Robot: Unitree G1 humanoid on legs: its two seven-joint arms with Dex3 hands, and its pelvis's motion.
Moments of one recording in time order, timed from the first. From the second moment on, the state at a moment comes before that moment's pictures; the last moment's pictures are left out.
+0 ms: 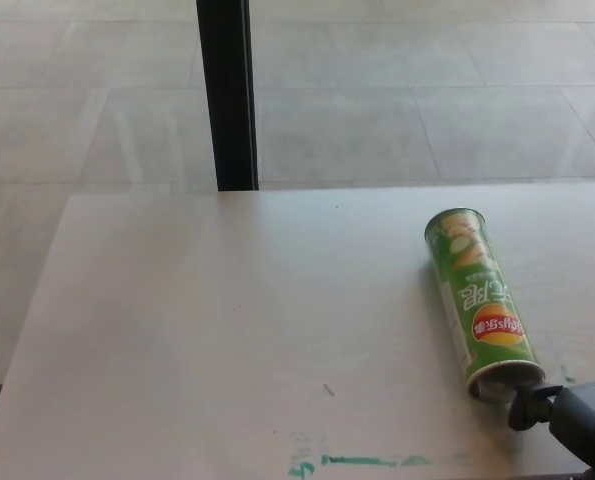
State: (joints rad) left_arm 0.02 0.73 0.56 1.27 -0.26 -0.06 -0.12; right_arm -0.03 -0.66 0.28 -0.11 -0.92 0.10 0.24
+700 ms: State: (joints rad) left_arm 0.02 0.73 0.57 1.27 -0.26 -0.06 -0.12; right_arm -0.16 -0.64 0.34 0.00 -0.96 0.11 0.23
